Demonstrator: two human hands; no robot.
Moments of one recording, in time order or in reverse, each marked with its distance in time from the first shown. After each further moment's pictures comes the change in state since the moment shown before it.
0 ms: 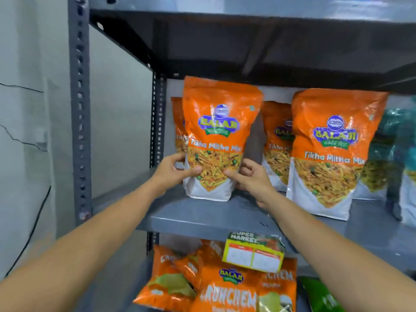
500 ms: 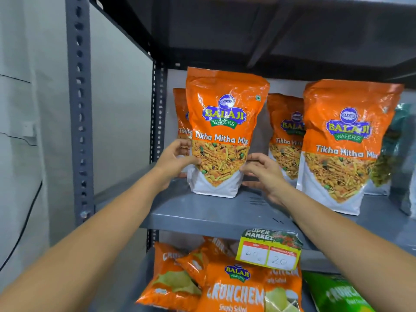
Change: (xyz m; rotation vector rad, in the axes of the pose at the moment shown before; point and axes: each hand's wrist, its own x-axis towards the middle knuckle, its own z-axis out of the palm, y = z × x) left_hand 0.010 -0.004 -0.012 -0.174 0.043 -0.108; right_hand -0.001 -0.007 -0.001 0.071 0.075 0.118
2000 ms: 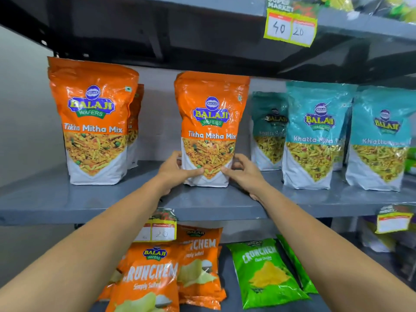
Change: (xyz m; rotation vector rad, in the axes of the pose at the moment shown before) left_hand -0.040 0.003 0.234 0.171 -0.130 -0.054; right_hand -0.041 0.016 -0.207 -0.377 0.158 -0.028
